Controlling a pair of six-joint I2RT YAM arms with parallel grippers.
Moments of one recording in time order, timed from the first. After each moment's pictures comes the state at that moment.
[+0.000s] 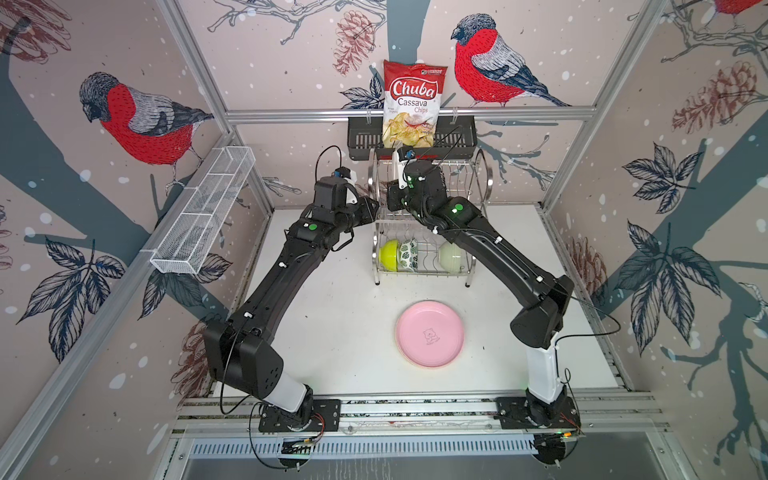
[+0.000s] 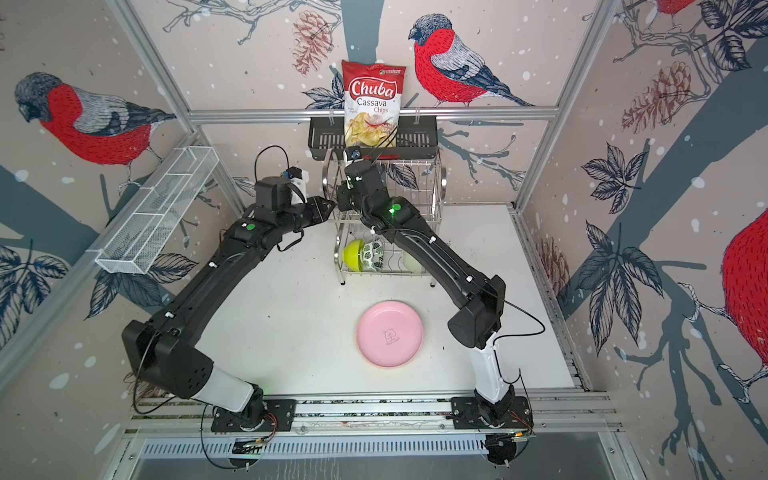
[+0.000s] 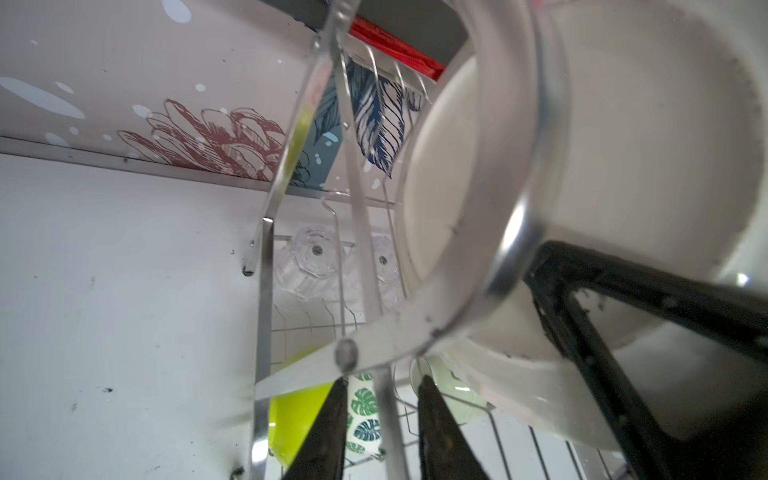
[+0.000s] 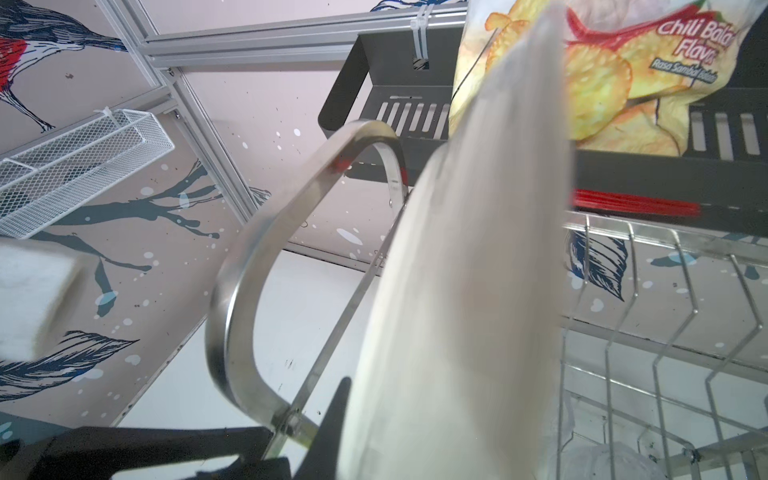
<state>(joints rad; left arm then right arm) -0.35 1.53 1.54 -0.44 0.25 -0.52 0.83 2.03 2.24 -0.54 0.25 0.22</state>
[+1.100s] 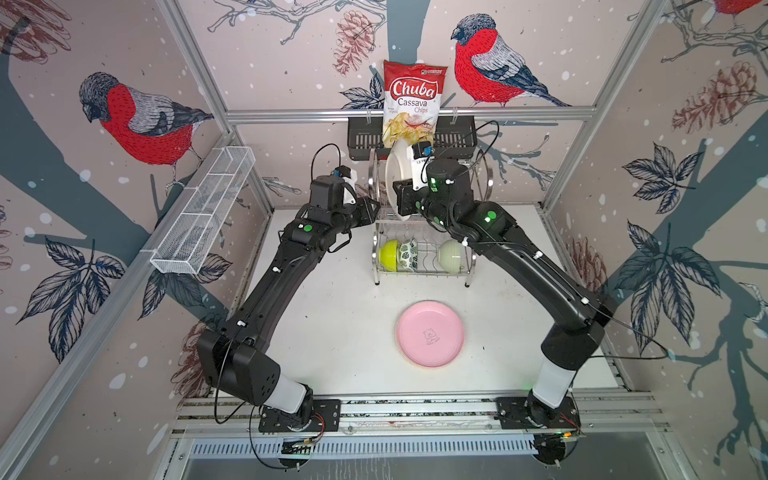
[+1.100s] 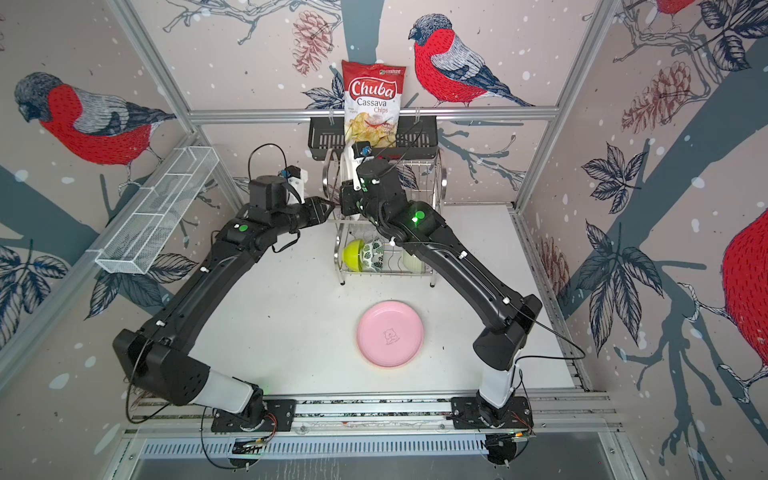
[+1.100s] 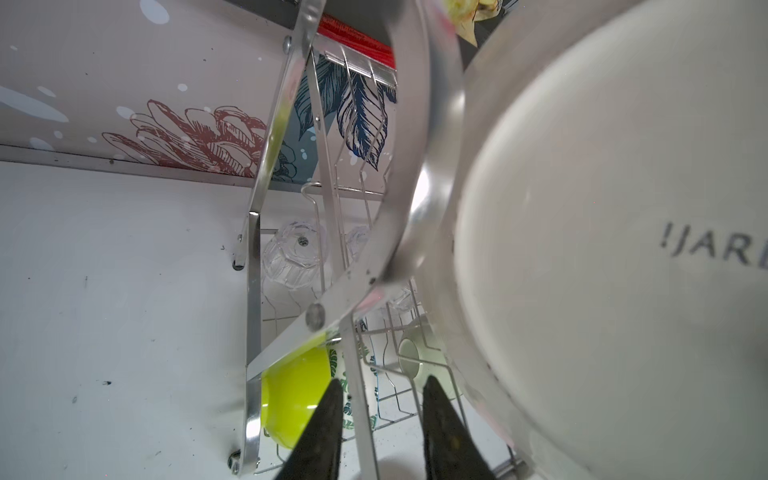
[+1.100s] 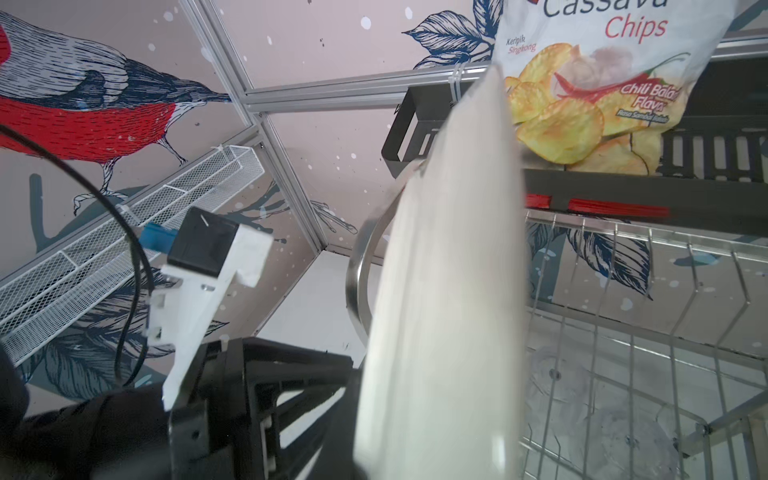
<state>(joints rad) -0.35 1.49 1.57 -0.50 0.26 -0.50 0.89 1.77 2.11 -0.59 0.22 0.26</state>
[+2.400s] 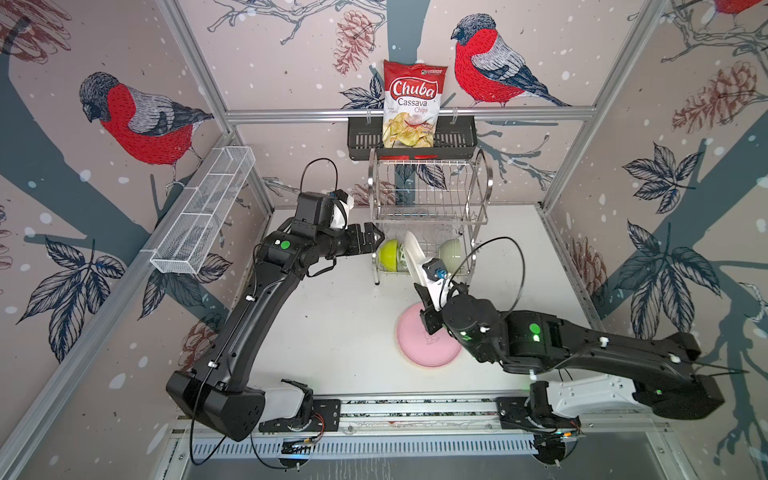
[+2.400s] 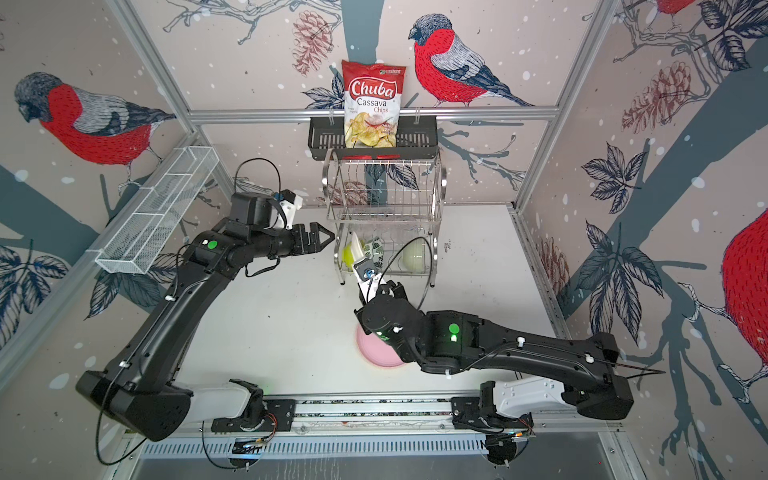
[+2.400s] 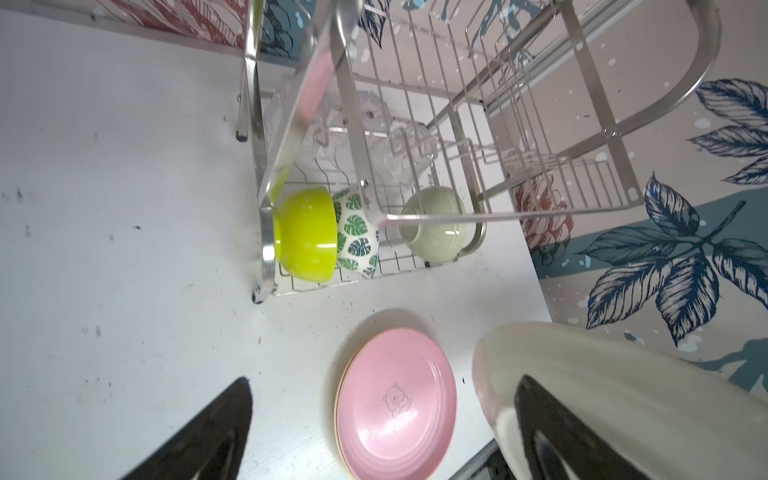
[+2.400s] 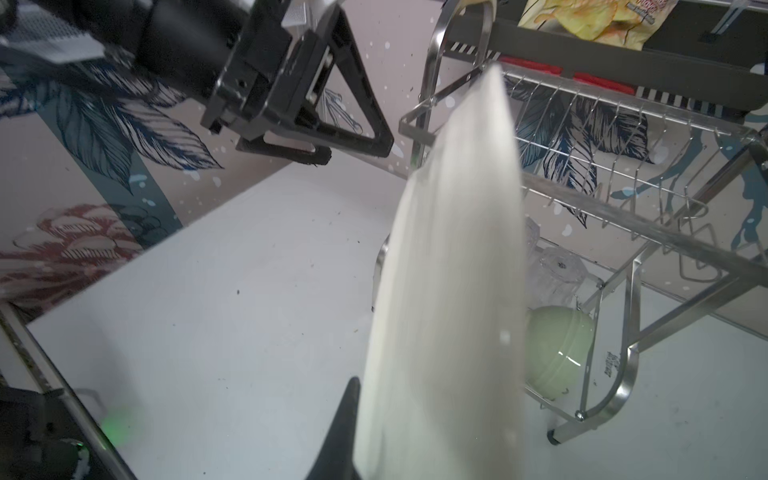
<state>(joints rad) -0.36 1.32 1.53 -0.91 0.36 -0.43 1.45 1.21 1.24 -0.53 0.76 0.23</state>
